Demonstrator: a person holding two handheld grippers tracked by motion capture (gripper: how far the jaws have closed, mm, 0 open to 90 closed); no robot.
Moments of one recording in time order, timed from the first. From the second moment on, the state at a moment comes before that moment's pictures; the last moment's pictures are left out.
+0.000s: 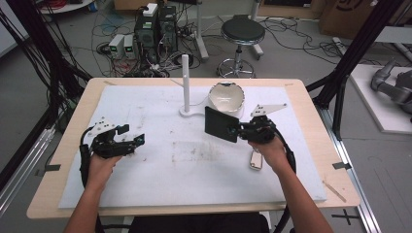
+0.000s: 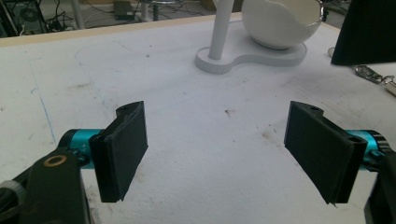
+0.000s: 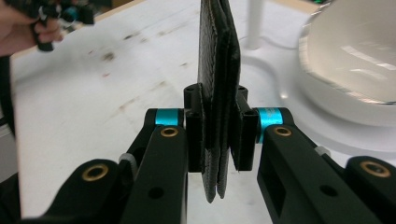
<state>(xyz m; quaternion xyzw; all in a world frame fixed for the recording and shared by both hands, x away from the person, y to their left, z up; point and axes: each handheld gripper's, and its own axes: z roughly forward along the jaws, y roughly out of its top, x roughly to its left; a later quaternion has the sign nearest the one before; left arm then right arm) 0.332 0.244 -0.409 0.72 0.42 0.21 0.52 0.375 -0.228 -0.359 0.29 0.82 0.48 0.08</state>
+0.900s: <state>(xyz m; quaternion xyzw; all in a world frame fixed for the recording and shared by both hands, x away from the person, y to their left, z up) 0.338 0.243 -0.418 0.69 0.45 0.17 0.54 0.433 -0.214 -0.288 0.23 0.89 0.26 0.28</state>
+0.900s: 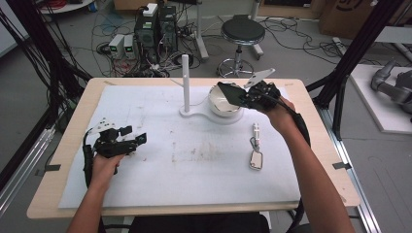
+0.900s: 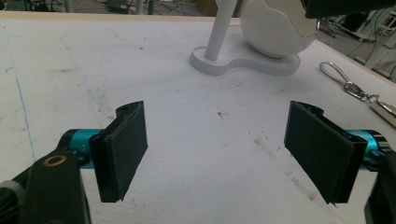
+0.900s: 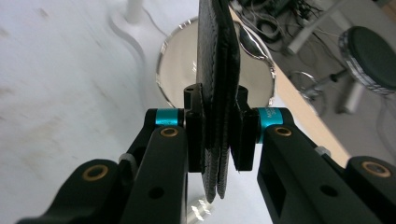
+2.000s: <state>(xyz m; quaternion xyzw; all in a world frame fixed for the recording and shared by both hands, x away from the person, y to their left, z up) 0.340 0.243 -0.421 0.68 0.45 0.16 0.55 0.482 -0.163 -0.306 0.20 0.93 0.12 0.28</state>
